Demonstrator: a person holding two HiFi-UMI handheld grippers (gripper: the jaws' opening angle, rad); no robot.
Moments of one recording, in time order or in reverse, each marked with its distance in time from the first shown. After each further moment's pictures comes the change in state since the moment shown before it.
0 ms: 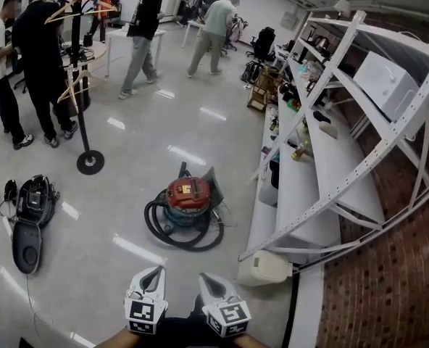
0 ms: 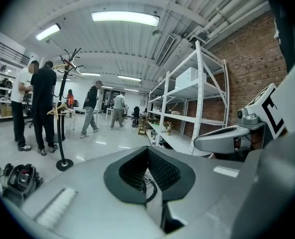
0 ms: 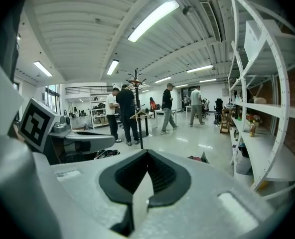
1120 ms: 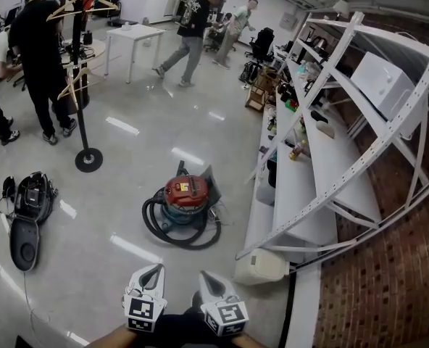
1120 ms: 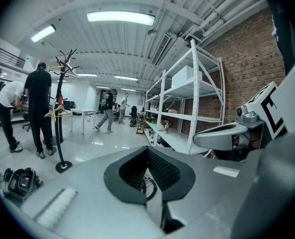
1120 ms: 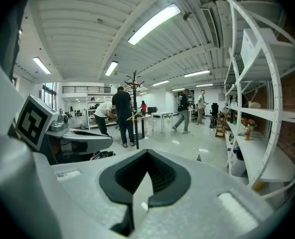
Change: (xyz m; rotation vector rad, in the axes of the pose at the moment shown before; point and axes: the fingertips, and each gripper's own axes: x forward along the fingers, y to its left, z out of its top) left arm -0.005 -0.012 -0.002 0.036 0.010 -0.023; right arm -0.015 -0.004 0.005 -0.028 -0.048 -0.058
